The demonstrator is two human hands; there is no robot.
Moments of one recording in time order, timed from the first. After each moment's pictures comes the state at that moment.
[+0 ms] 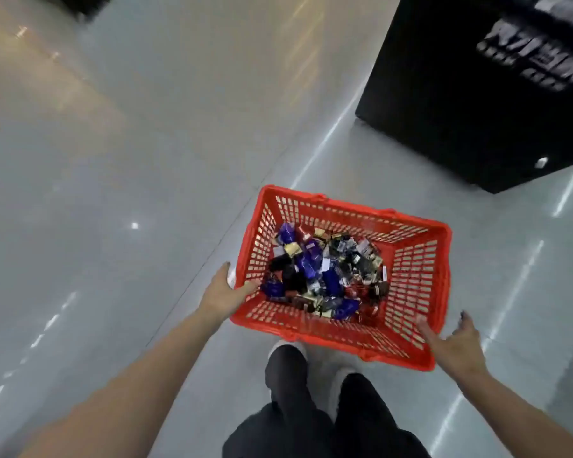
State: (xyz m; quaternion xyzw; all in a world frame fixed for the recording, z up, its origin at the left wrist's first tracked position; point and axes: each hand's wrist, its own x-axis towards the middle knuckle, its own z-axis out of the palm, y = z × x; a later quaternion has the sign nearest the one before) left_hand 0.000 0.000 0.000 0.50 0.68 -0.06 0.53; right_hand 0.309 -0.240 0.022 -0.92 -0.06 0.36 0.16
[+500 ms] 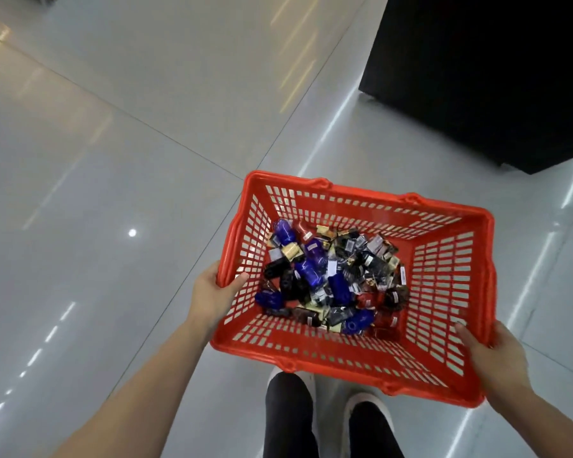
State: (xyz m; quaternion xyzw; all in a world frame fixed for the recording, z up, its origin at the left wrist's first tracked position) left_hand 0.012 0.011 -0.097 0.47 0.70 0.05 0.53; right_hand 0.330 -0.255 -0.073 -0.92 -0.01 0.31 0.25
